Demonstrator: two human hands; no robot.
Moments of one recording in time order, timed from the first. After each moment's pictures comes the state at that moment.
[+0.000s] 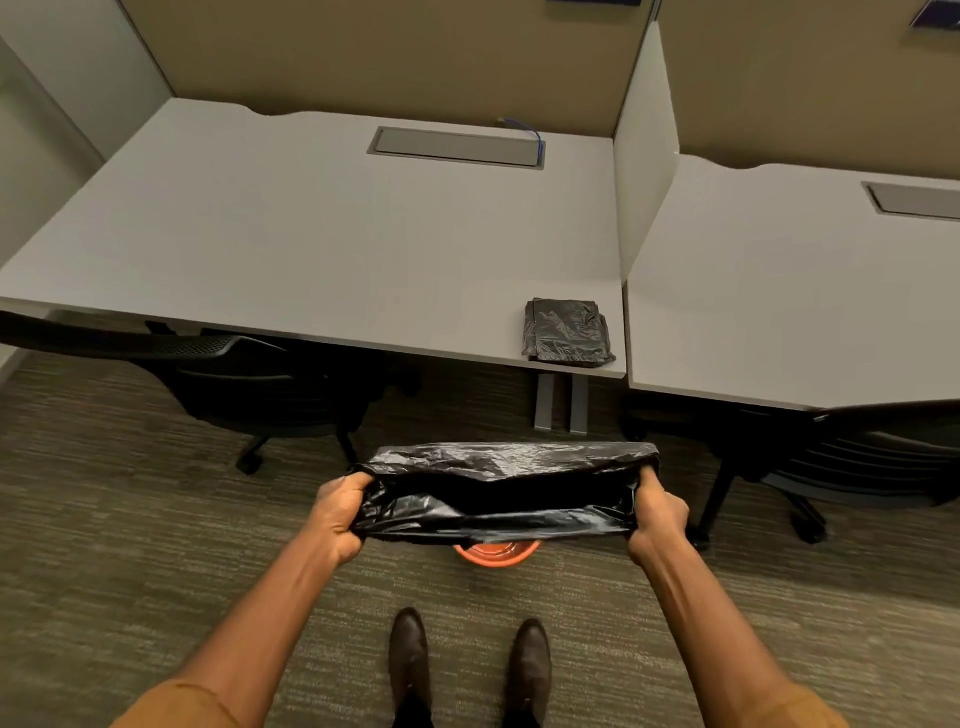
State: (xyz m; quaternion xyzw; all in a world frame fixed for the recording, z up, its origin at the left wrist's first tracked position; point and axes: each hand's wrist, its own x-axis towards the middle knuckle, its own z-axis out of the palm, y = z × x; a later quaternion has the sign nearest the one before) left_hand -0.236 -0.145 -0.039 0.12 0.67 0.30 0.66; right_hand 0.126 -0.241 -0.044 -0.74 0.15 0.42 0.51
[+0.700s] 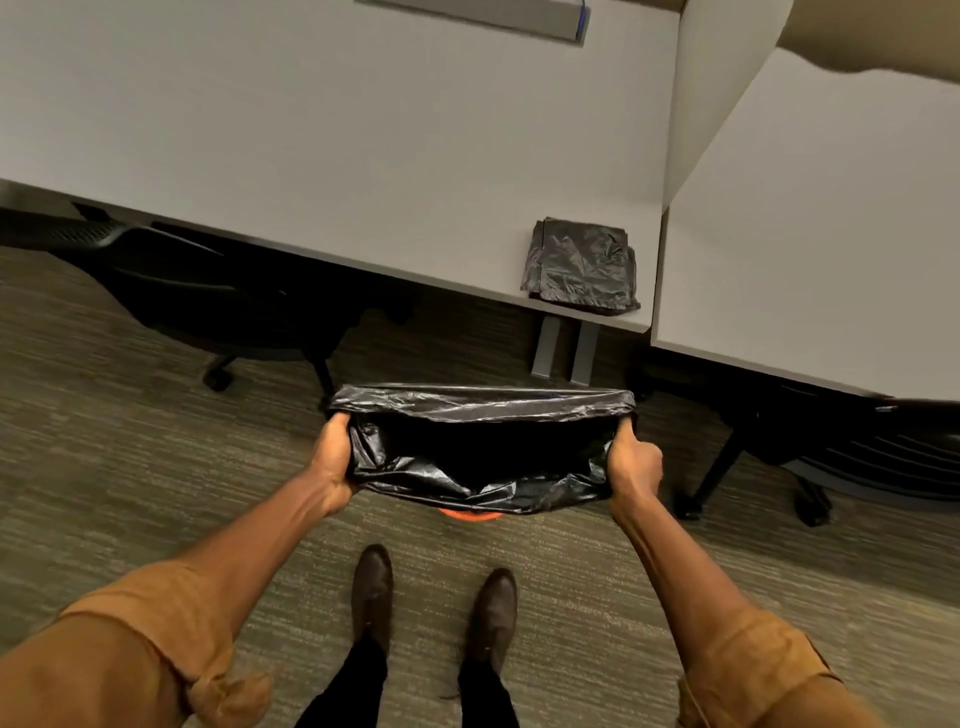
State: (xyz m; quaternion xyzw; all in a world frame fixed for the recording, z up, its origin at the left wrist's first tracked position) left_hand -0.184 -0.119 -0.155 0.10 0.65 0.30 0.69; right_hand 0.164 -0.187 -0.149 -0.87 -0.04 0.38 0.31
